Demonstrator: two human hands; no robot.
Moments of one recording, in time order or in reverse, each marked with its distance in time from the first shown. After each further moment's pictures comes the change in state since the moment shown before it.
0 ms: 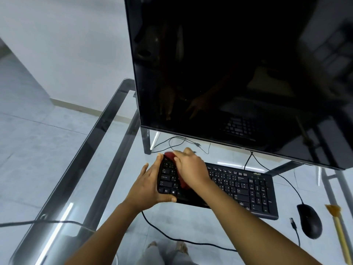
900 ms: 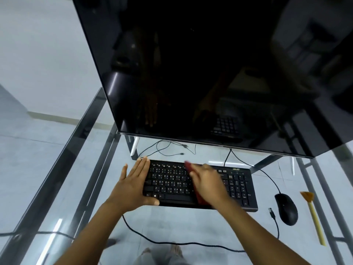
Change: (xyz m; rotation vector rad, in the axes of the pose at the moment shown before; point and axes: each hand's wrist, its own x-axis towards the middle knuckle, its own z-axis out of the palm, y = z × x) left_hand 0.017 0.014 -0.008 0.403 -0.143 -0.019; right_hand -0.067 0.086 -0.020 0.109 -0.015 0.186
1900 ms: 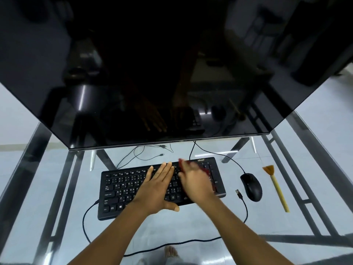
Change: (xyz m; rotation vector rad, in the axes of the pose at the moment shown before) left_hand 0.056 0.137 0.038 0.155 -0.164 0.323; right_hand -0.028 0.056 -0.007 -0.073 0.060 0.186
